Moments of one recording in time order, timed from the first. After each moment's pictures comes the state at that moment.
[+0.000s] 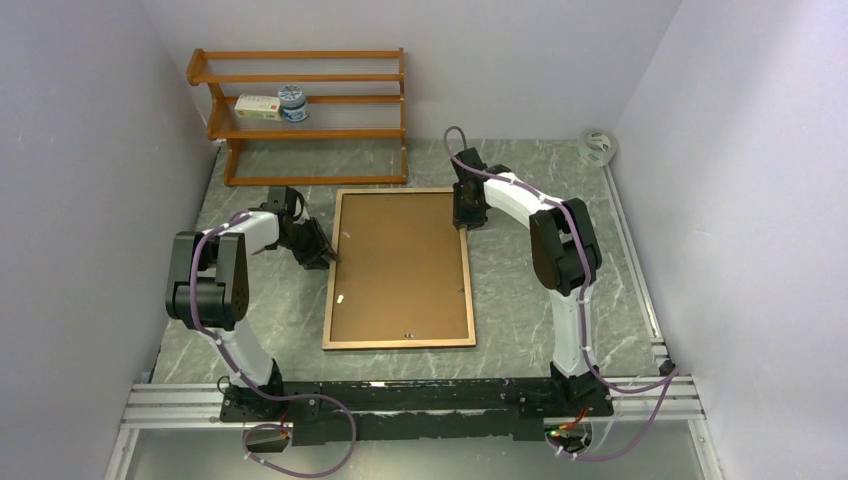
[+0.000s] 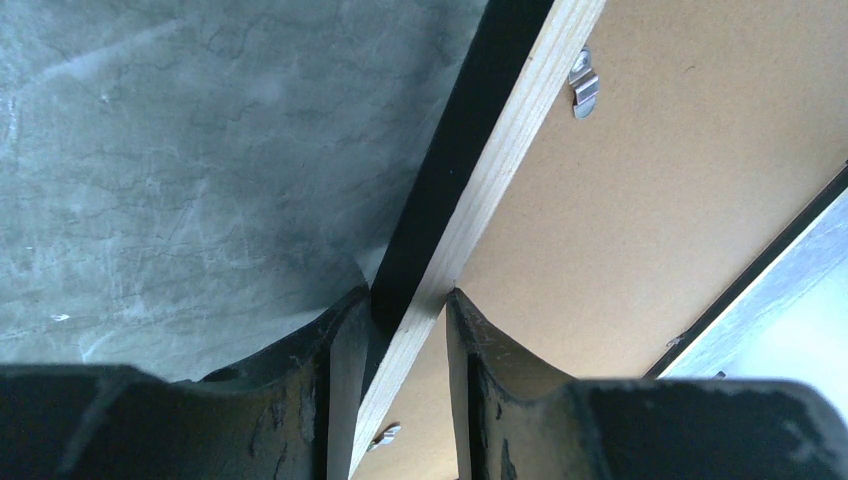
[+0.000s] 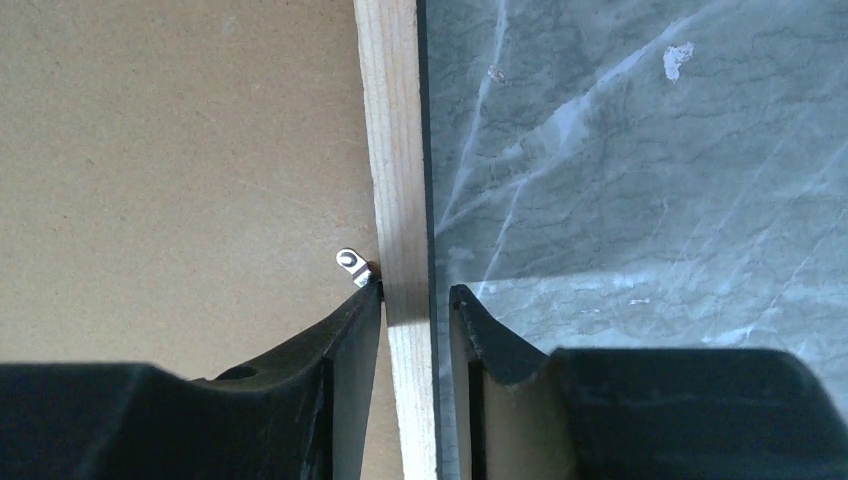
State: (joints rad) left arm -0.04 1.77 1.01 -0.46 0.37 -0.56; right arm 0.41 2.14 1.64 -0.65 0.08 0.44
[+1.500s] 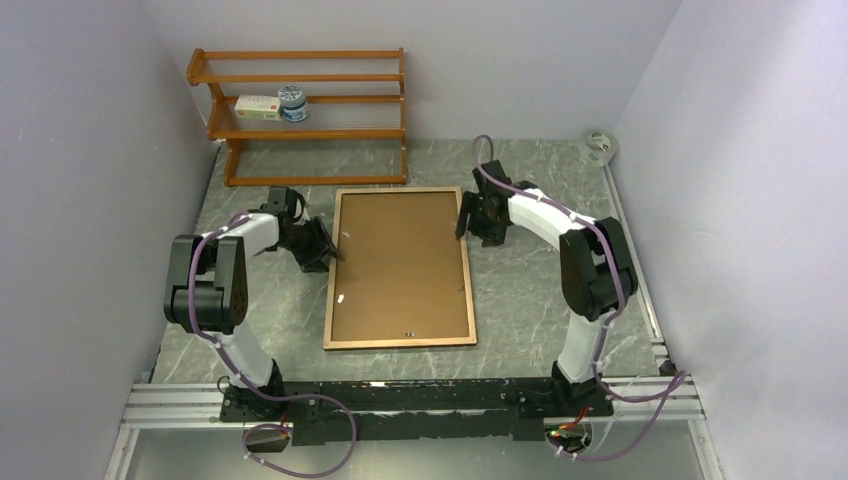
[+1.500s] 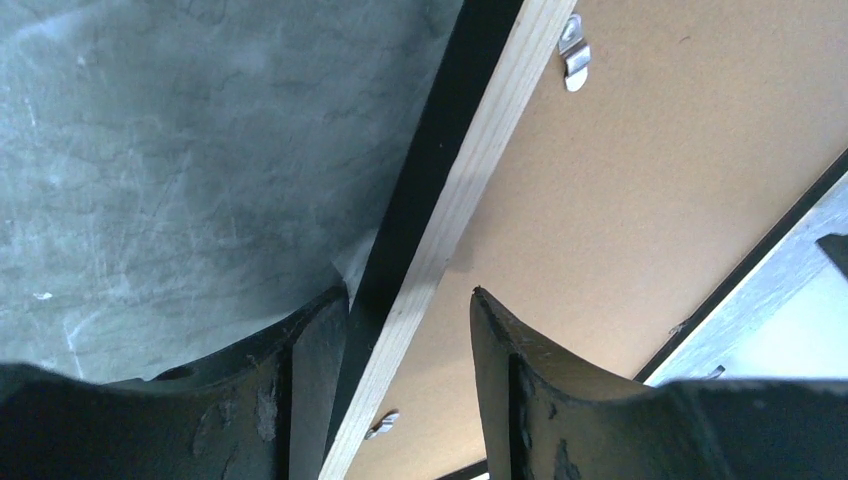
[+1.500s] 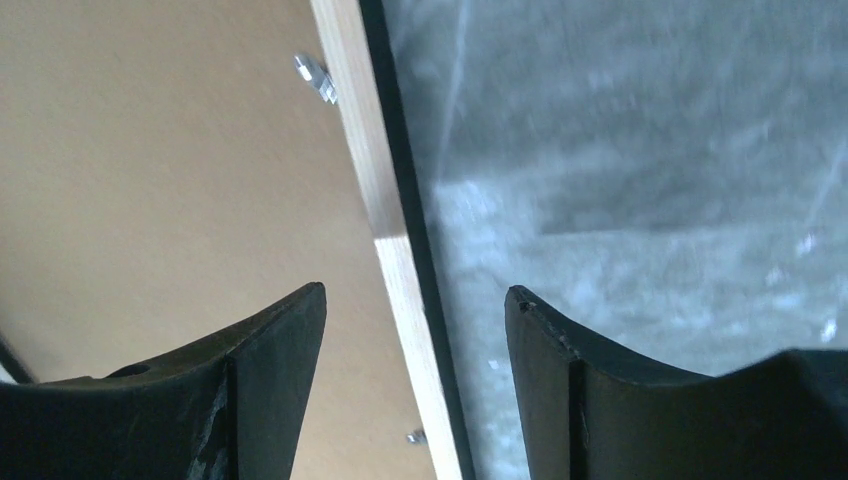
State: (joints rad) left arm -0.05 1.74 1.00 -0.46 0.37 -0.57; right arm 0.38 1.89 1.36 -0.56 -0.04 0.59
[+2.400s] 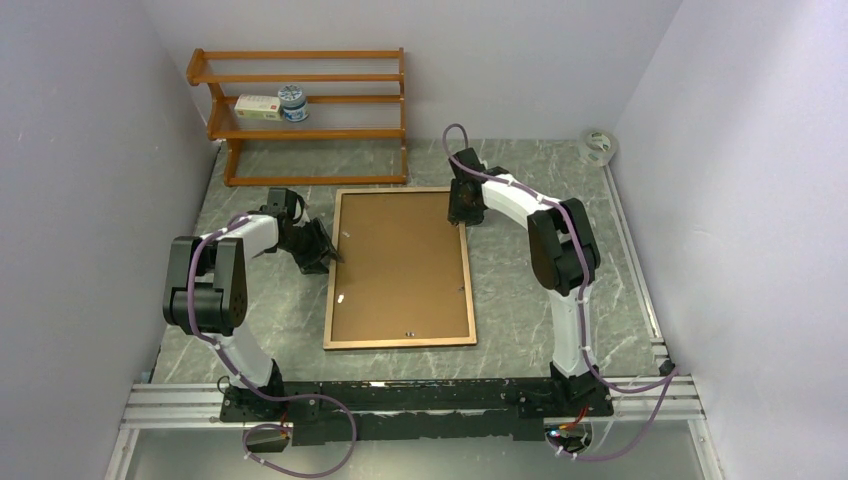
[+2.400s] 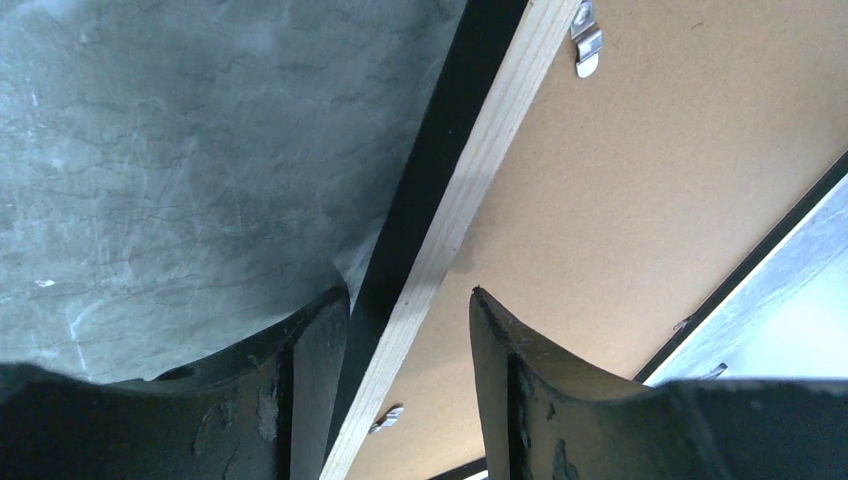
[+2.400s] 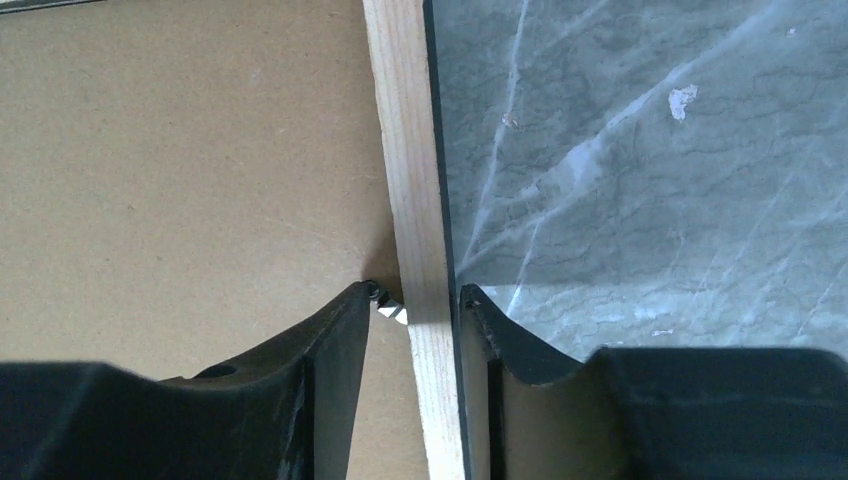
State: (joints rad) left arm -0.05 1.73 0.98 -0.46 0.37 -0.56; right arm 0.42 2.14 1.63 -0.57 0.11 0.50
